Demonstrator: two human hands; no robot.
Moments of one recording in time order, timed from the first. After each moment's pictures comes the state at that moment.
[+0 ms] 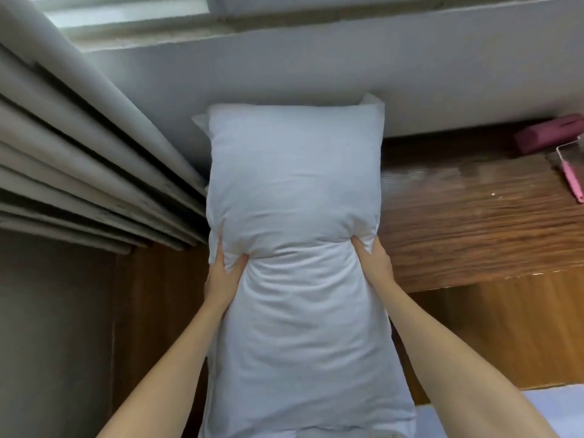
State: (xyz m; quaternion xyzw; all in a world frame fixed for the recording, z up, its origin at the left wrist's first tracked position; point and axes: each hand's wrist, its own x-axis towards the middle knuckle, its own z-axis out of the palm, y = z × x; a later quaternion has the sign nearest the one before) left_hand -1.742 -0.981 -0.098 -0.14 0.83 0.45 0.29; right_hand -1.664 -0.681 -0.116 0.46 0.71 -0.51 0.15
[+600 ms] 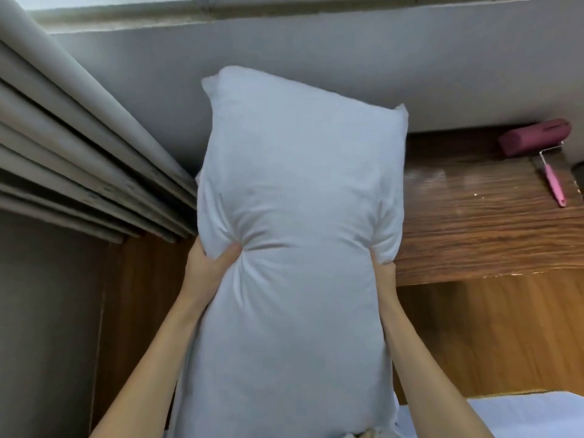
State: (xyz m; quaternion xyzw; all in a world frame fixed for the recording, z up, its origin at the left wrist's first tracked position) left_hand -1.691 -0.928 -0.006 -0.12 0.76 0.61 0.18; right_hand -1.605 -0.659 -0.069 0.50 0.60 -0.63 0.02
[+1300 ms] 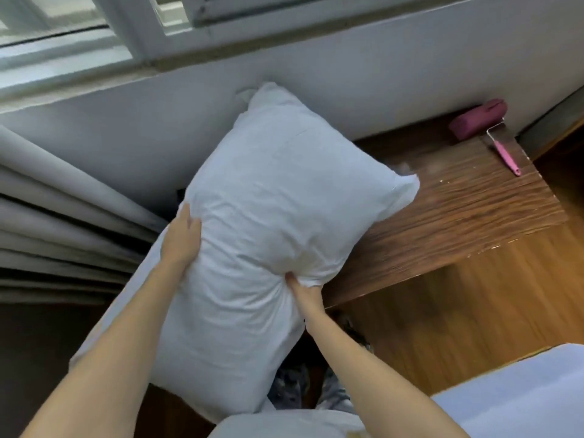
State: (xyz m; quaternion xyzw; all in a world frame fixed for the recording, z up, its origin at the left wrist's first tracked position) left_hand -1.862 -0.924 -0.059 0.04 0.93 0.26 0.25; right_hand -1.644 -0.768 -0.128 0.55 0.47 -0.69 0.09
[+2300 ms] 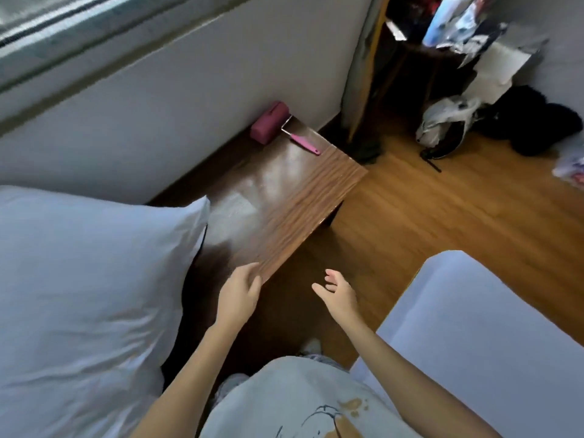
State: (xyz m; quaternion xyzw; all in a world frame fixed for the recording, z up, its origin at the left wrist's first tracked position) left_hand -1.525 -0.551 -0.051 0.37 0.84 0.26 0.30; right_hand -1.333 -0.448 -0.075 0.61 0.56 -0.55 -0.05
